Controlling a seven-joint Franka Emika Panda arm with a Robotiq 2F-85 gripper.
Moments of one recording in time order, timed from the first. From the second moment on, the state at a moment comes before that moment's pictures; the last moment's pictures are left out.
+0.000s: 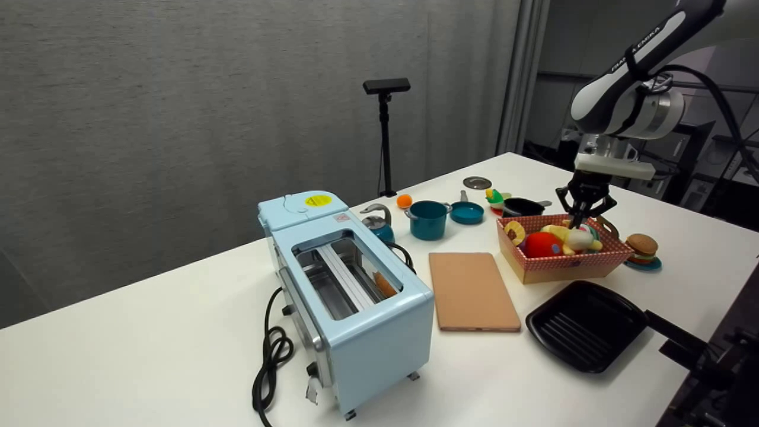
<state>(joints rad) -0.24 0.53 -0.16 -1.99 0.37 2.34 0.31</state>
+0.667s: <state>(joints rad) -0.13 0.41 -0.15 -1.98 0.31 2.29 0.34</state>
